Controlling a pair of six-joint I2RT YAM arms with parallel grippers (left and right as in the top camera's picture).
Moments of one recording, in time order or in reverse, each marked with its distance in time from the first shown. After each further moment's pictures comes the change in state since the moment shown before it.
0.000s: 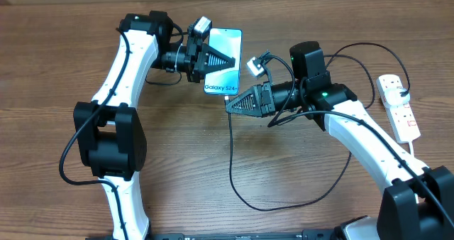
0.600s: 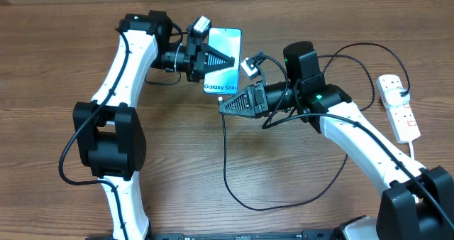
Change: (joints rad) left arm 0.003 0.000 0.000 0.004 0.003 0.000; right arm 0.046 0.000 0.000 0.080 0.024 0.119
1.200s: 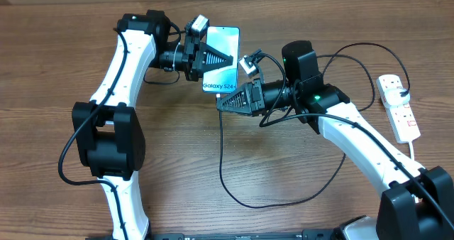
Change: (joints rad) left arm 0.007 0.000 0.000 0.008 0.003 0.000; right arm 0.011 0.000 0.000 0.048 0.056 0.079
